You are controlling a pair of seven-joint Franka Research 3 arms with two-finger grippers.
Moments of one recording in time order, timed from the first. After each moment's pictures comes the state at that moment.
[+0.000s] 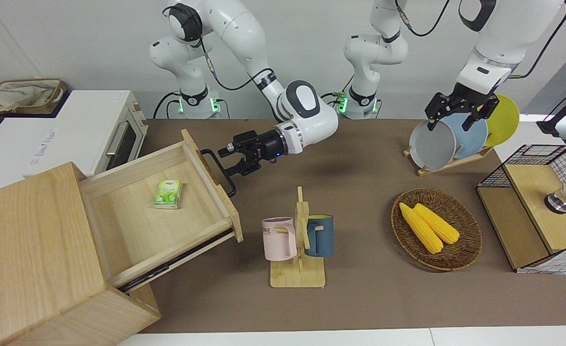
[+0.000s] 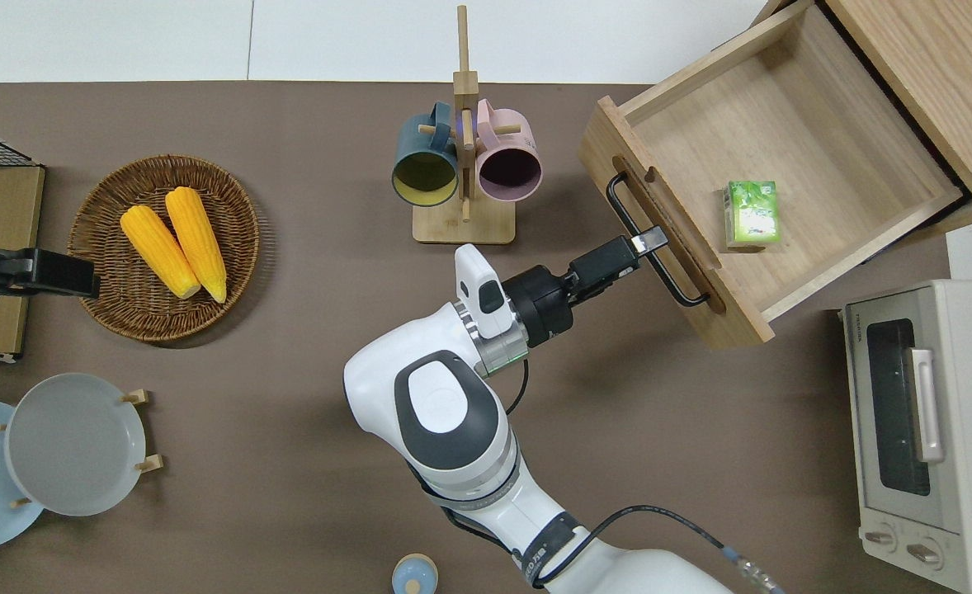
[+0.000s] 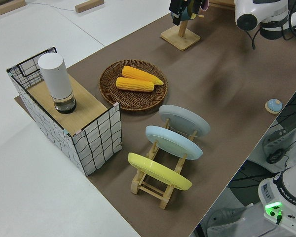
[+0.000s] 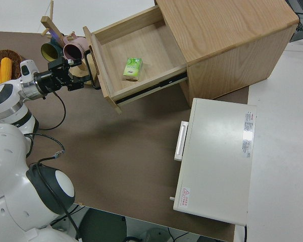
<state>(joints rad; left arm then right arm) -0.15 0.04 0.15 -1.49 -0.02 1.56 0.05 0.62 0.54 0.17 -1.54 -1.45 1.26 0.51</state>
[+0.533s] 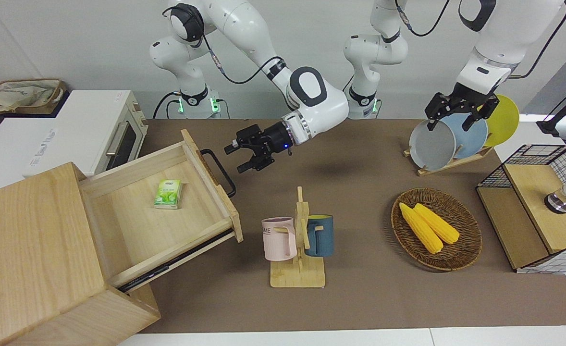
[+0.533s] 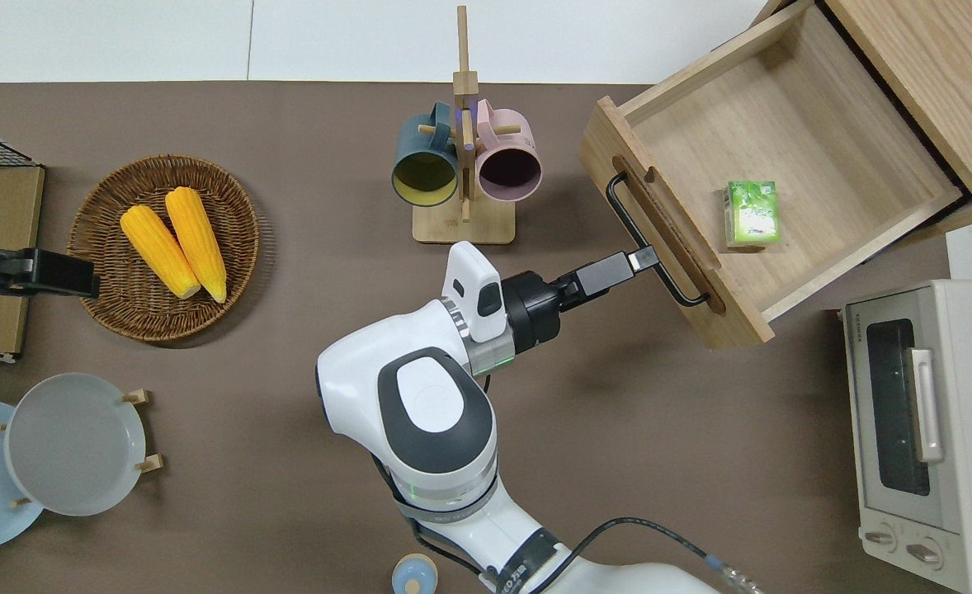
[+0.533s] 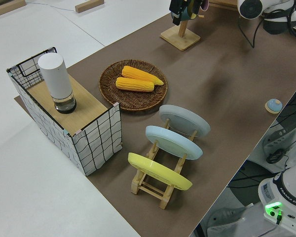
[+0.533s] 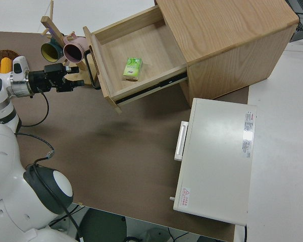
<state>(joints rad) -0.15 0.04 0.15 -1.49 -0.02 1.56 0.05 0.64 0.54 0.19 -1.42 -1.24 1.27 0.59</state>
